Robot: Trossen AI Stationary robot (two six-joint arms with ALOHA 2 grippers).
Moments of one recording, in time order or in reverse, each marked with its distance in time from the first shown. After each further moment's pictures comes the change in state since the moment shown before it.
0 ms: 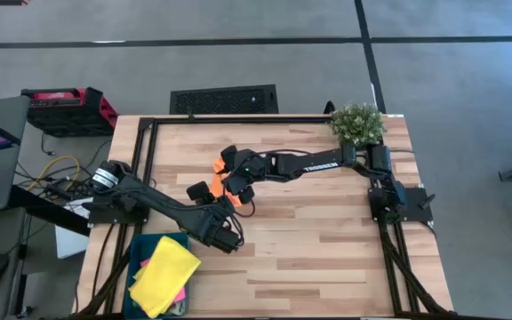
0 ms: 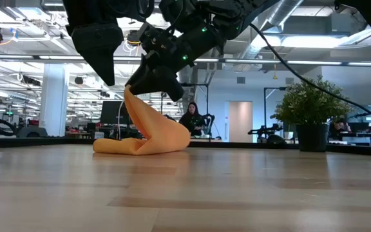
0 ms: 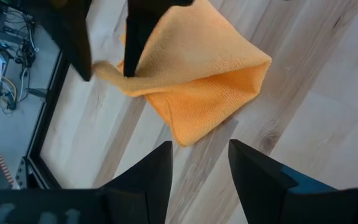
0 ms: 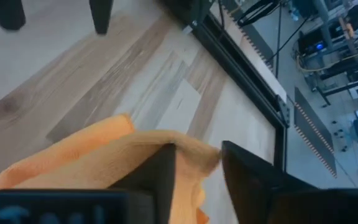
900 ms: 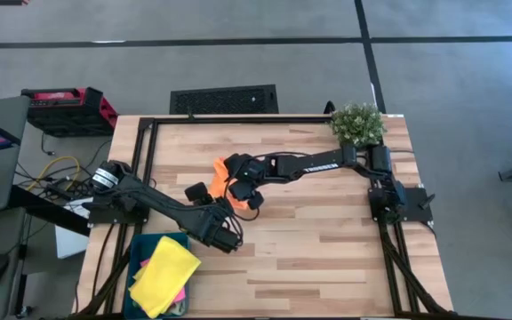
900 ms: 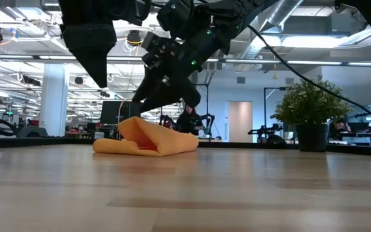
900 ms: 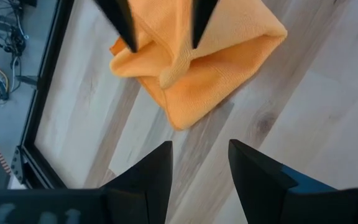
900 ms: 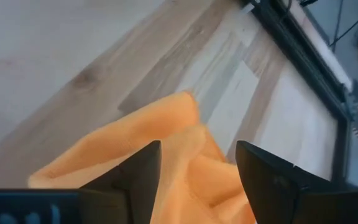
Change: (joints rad) left arm -0.001 0.000 0.000 -0.024 0.061 -0.005; right arm 0.008 0.000 0.000 -0.174 -0.074 0.008
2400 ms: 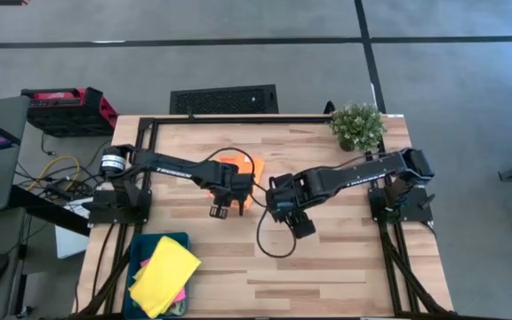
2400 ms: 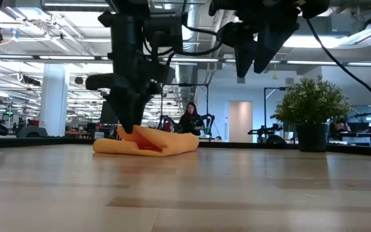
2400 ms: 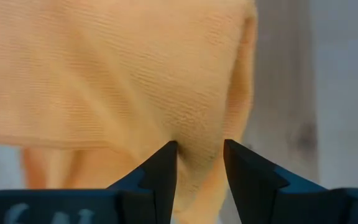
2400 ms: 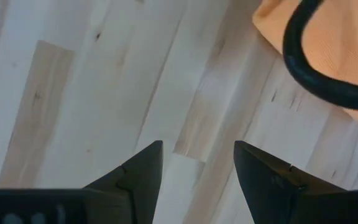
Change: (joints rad) left arm 0.428 0.006 -0.166 0.485 0.442 1.164; right arm 0.269 -0.311 0.000 -0.910 0.104 0.667
